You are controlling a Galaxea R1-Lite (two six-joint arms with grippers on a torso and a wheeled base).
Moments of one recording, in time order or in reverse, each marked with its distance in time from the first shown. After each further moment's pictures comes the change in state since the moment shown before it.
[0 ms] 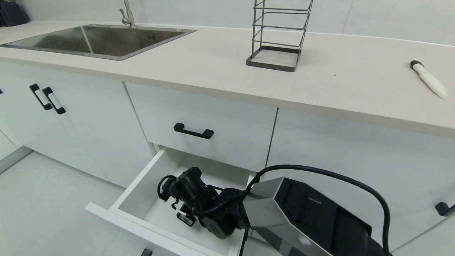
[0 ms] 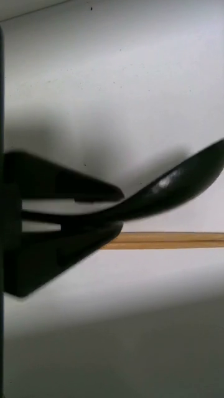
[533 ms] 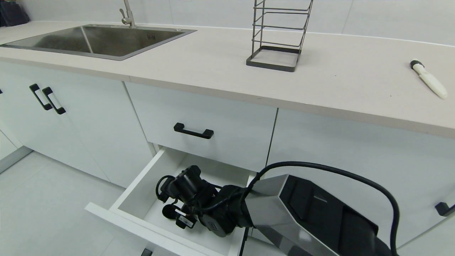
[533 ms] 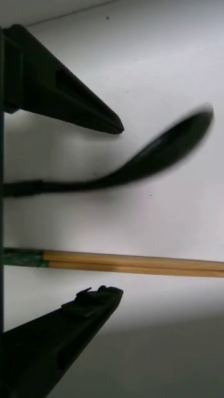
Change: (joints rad) left arm 0.000 0.000 0.000 0.000 0.000 0.000; right arm 0.008 -0.038 0.004 0.073 0.022 -0.006
